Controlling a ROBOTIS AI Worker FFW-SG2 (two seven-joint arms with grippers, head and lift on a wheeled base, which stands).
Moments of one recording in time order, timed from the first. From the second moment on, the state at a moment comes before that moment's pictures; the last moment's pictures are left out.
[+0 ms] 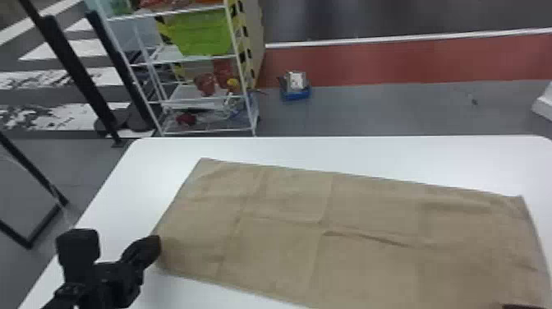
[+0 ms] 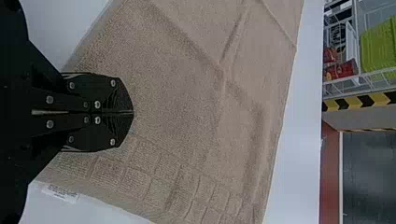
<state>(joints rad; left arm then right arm) 0.51 0.04 0.45 -2.11 0.02 0.57 -0.37 0.59 -0.26 -0.27 -2.35 -0.03 0.99 0.65</state>
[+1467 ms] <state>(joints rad) -0.03 0.19 0.41 -1.76 0.04 0.70 -0.56 0.08 -0.26 -0.25 -1.89 0.04 0.57 0.66</state>
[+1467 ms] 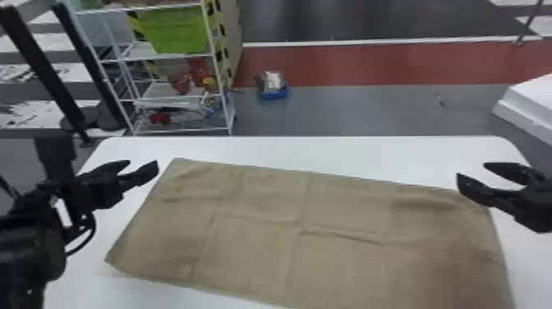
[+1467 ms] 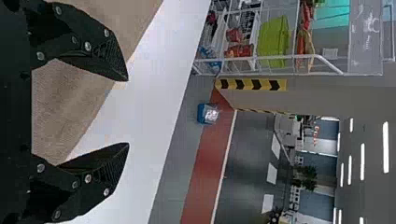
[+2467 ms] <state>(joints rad) -0.32 0.30 0.16 -1.33 -0.13 0.60 -0.60 -0.13 -0.31 -0.29 -1.57 0.00 0.72 0.99</state>
